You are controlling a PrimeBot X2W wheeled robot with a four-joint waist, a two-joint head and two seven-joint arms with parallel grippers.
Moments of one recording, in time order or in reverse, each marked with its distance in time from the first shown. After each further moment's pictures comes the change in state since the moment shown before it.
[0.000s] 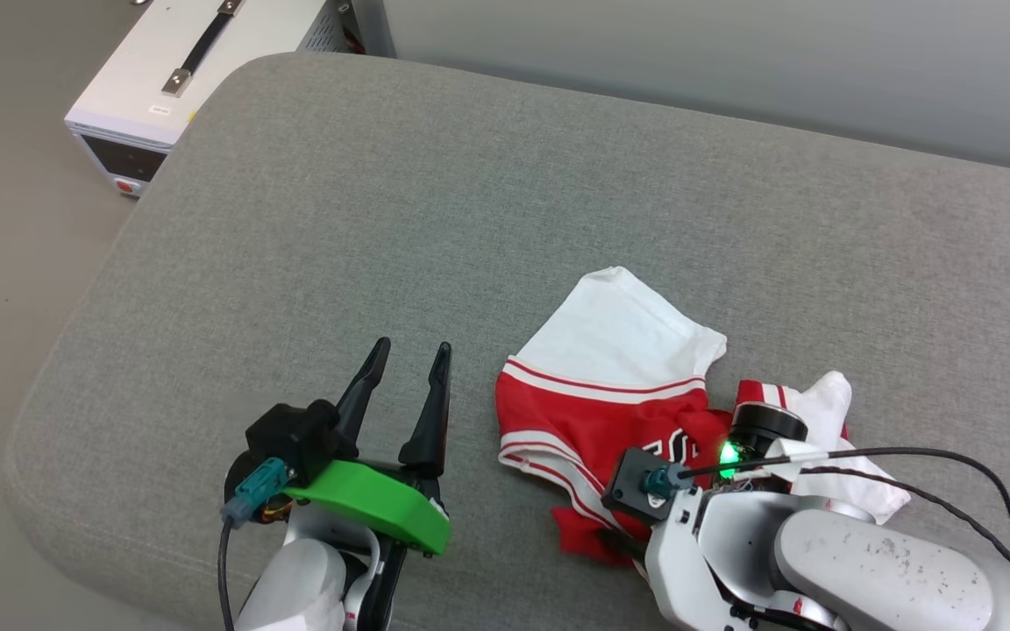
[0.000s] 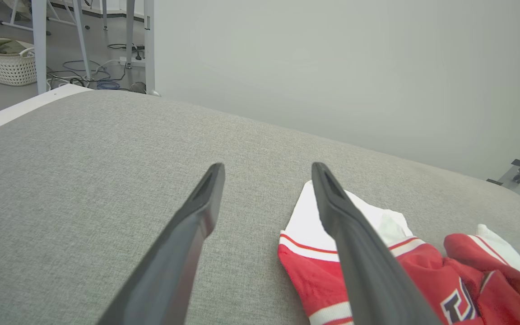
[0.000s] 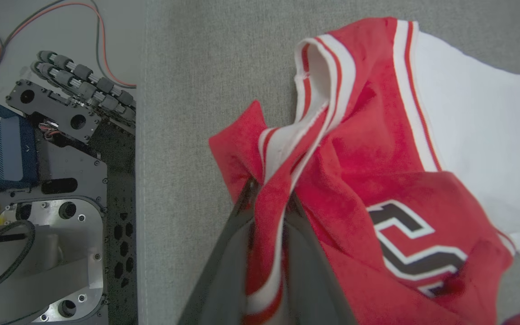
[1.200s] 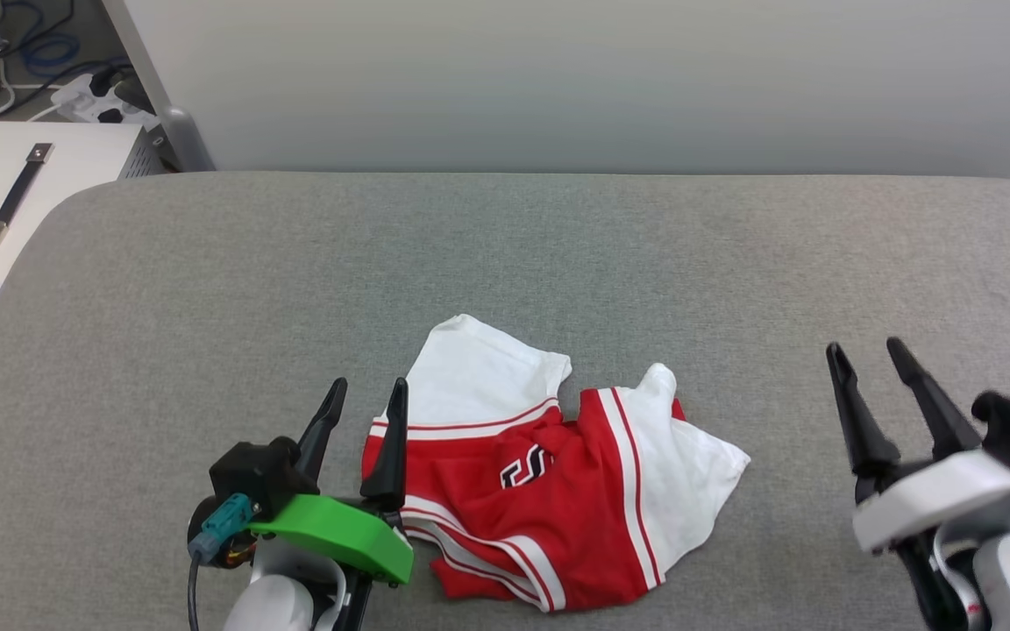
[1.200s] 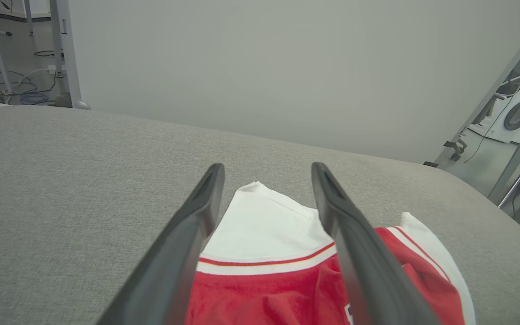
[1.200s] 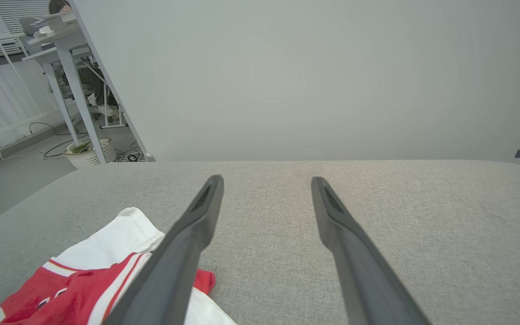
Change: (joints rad) left arm 0.070 0.006 0.079 0.012 0.021 0.000 0.000; right arm 0.529 0.223 -1.101 0.131 -0.125 0.000 -0.628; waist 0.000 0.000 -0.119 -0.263
